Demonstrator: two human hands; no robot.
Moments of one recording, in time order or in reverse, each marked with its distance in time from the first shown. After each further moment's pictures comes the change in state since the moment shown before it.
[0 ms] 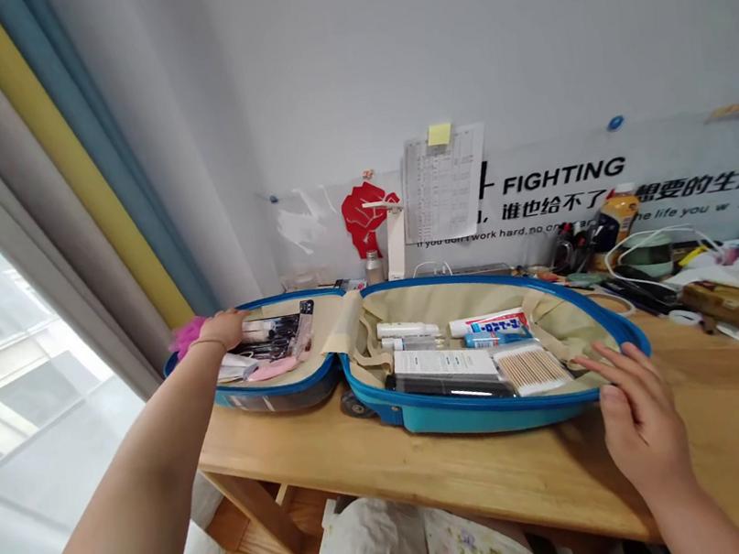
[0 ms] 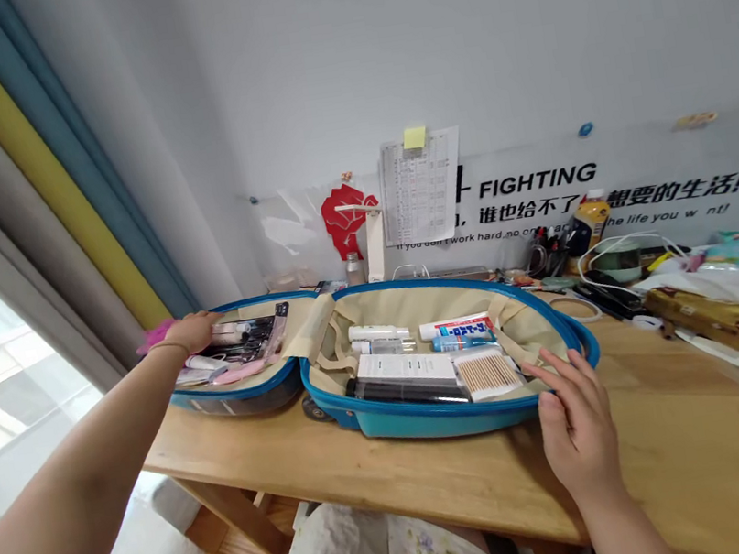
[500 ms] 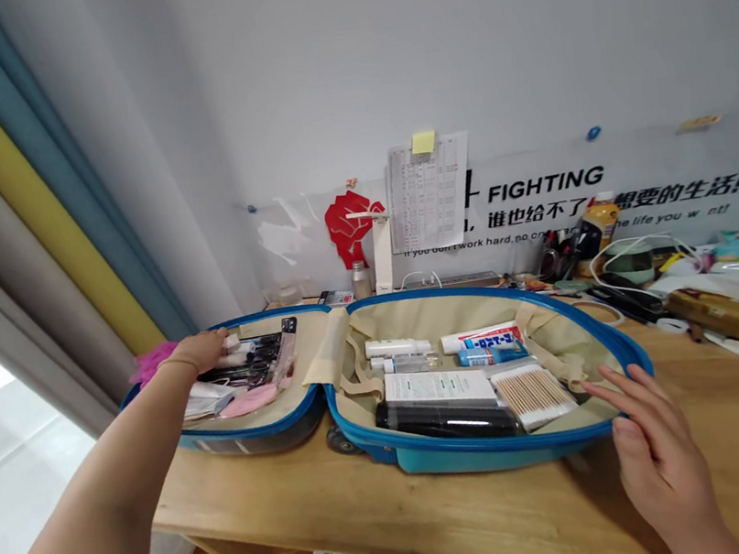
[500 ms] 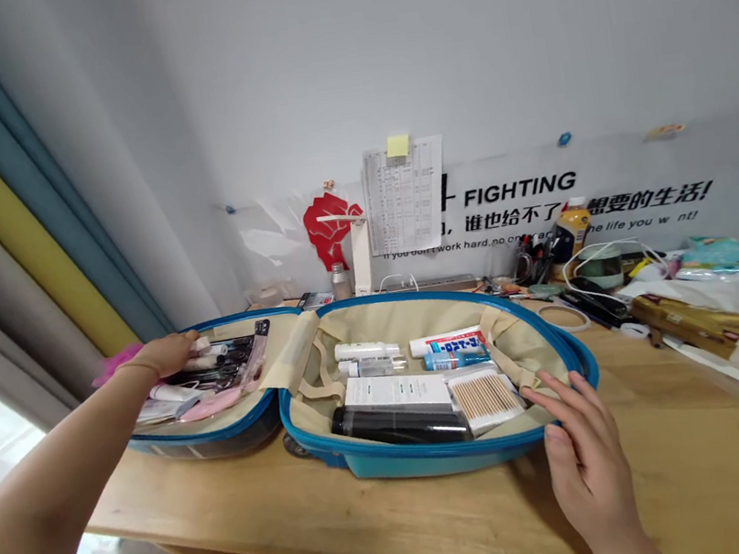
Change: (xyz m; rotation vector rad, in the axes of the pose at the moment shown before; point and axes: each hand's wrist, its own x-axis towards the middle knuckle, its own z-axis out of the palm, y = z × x) left_hand 0.026 0.002 0.002 0.070 -0.079 0.103; right_hand -0.002 0.000 -0.003 -0.036 -0.019 -0.050
